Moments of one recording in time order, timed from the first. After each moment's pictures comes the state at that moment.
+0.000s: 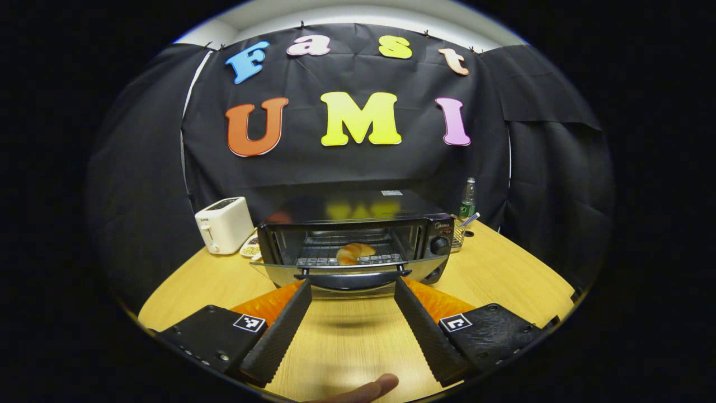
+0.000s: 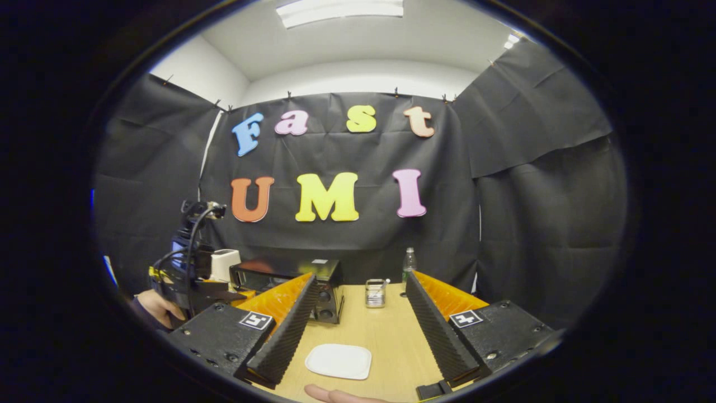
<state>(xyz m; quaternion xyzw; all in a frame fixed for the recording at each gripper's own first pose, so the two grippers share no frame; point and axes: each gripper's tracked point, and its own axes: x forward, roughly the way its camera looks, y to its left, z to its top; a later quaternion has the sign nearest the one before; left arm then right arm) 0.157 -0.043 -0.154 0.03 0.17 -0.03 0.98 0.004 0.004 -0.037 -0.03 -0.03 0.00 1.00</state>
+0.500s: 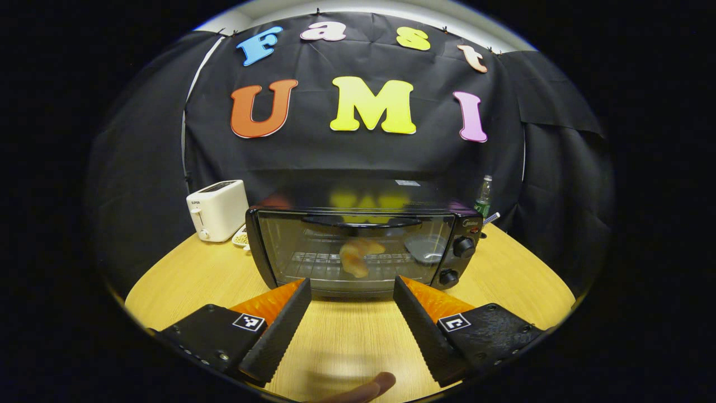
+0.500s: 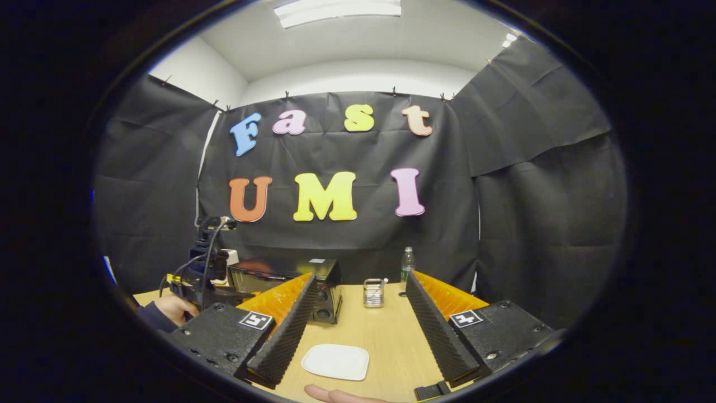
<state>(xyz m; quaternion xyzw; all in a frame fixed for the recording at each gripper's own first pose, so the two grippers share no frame) 0.184 -0.035 -0.168 0.00 0.18 -0.02 0.98 0.008 -0.004 -0.040 -0.02 -0.03 -0.01 1.00</state>
